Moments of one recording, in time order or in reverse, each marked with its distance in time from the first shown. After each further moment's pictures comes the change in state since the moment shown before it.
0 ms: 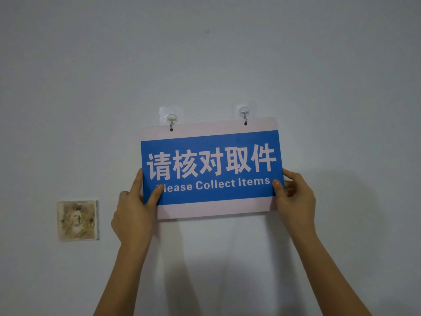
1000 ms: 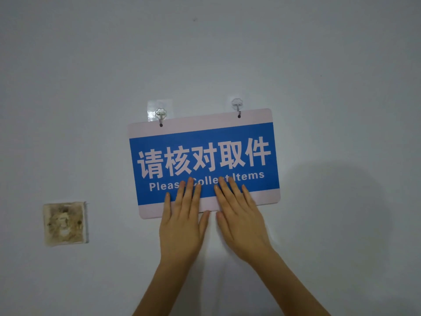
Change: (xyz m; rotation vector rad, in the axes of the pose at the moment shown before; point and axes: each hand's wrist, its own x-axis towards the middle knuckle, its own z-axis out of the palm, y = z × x) left_hand -0.045 -0.002 0.087 0.505 0.013 0.694; right_hand -0.046 0.033 0.067 -0.794 -0.280 -0.756
